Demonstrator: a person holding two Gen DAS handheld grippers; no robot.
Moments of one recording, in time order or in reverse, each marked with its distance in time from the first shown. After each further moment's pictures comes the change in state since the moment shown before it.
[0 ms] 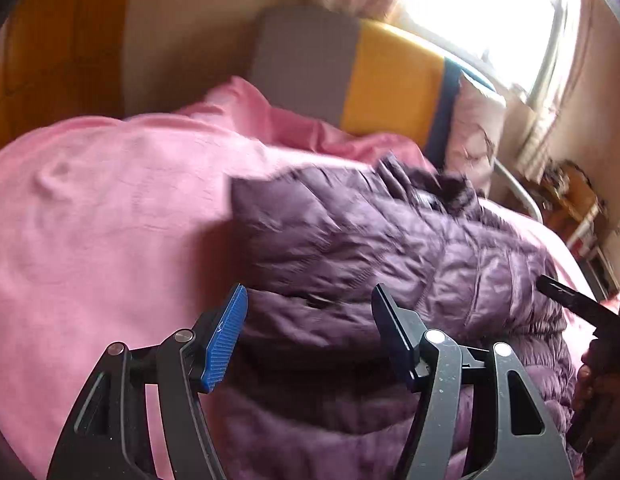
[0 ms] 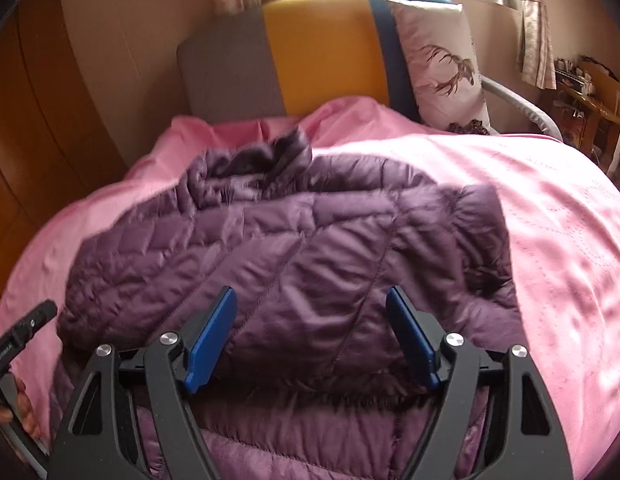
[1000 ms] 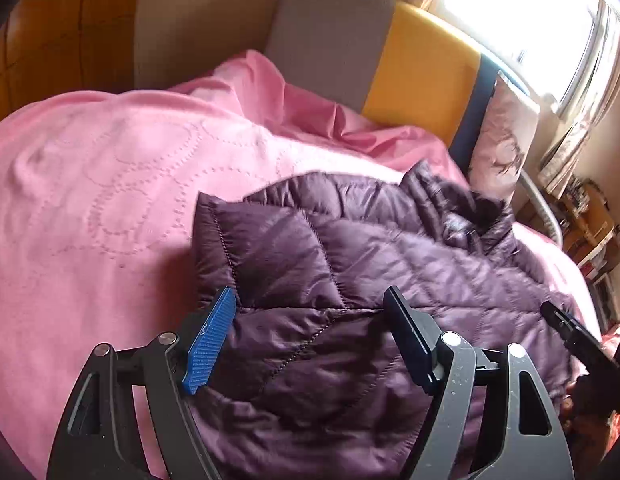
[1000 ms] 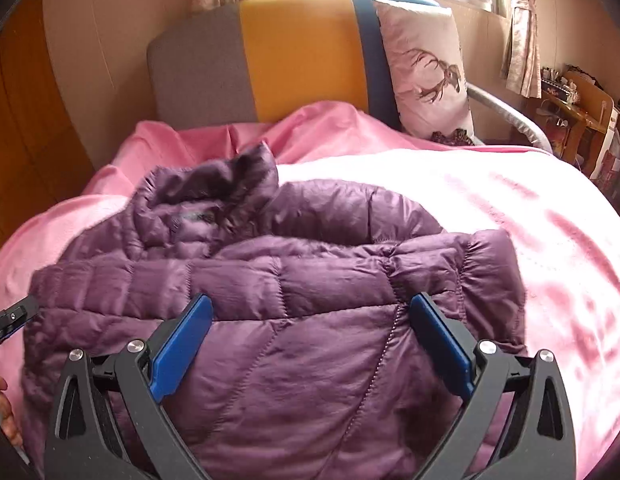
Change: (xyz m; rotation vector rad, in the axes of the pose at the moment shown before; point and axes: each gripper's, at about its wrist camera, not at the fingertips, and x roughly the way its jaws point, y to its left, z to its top) left arm 0.066 0.001 0.049 -0.111 0.068 0.060; right arm 0.062 -0.004 0.041 0.006 -0.023 -0.103
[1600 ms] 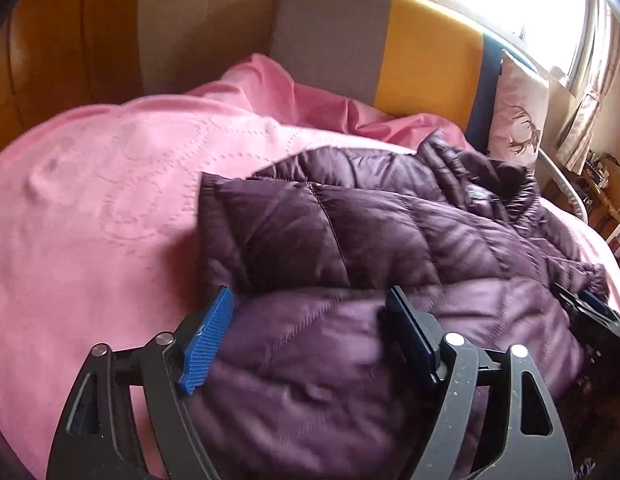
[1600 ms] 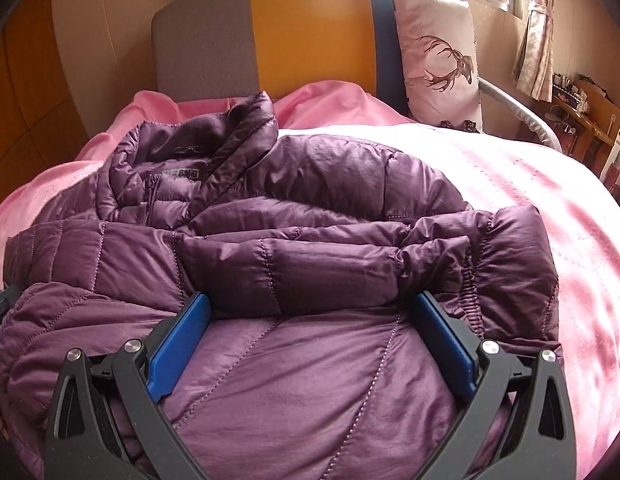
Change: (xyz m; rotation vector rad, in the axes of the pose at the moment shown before) left arm -0.007 -0.010 -0.027 0.081 -0.051 0.097; right arm 0.034 0.000 -0.016 -0.050 0.029 -0.009
